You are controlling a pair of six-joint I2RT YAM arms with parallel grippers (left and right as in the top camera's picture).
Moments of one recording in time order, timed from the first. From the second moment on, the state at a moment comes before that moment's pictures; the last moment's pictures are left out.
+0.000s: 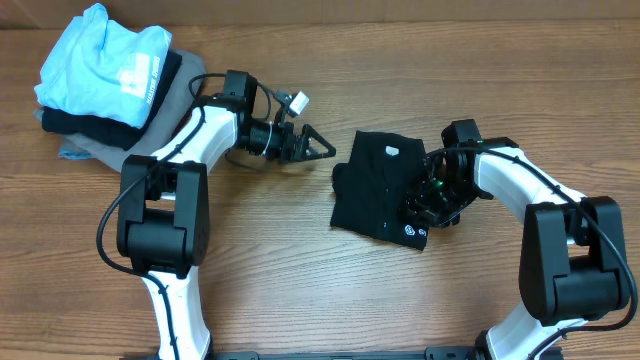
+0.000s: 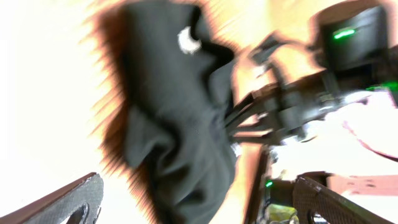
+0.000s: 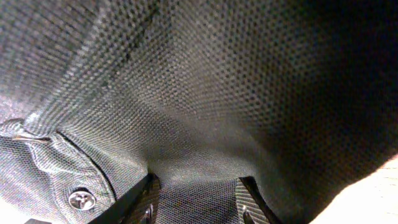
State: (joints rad) left arm -0.17 2.16 1.50 -0.77 1.09 0.12; right arm 0.11 1.84 1.07 -0.86 -0.48 0.38
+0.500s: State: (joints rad) left arm -0.42 2.17 1.51 -0.73 0.72 0.00; right arm 0.11 1.84 1.07 -0.85 -0.48 0.39
